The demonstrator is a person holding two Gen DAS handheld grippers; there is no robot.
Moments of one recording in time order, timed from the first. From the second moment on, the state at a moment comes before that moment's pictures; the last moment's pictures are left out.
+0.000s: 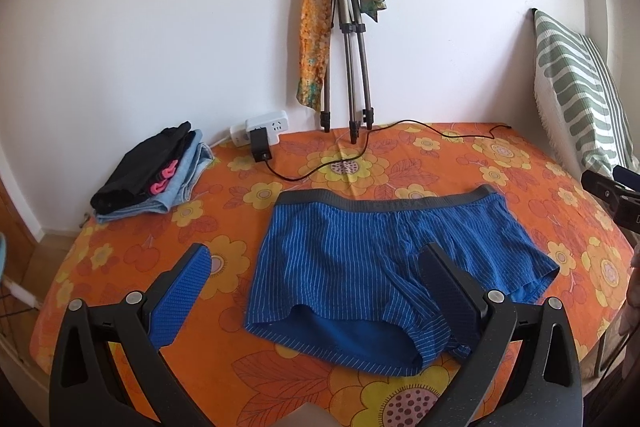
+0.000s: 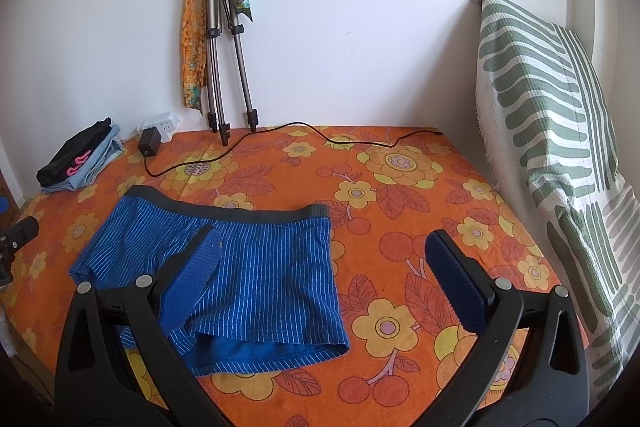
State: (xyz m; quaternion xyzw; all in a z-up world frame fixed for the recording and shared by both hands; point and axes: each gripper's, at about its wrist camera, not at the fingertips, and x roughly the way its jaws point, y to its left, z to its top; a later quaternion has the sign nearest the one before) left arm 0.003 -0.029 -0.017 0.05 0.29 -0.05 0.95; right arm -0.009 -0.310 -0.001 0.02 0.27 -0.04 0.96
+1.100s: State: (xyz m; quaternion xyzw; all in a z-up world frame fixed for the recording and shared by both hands) left arm 0.001 -0.219 -0.066 0.12 0.38 -0.32 0.86; right arm 0.061 -0.401 -0.008 0.11 0.34 0.04 0.93
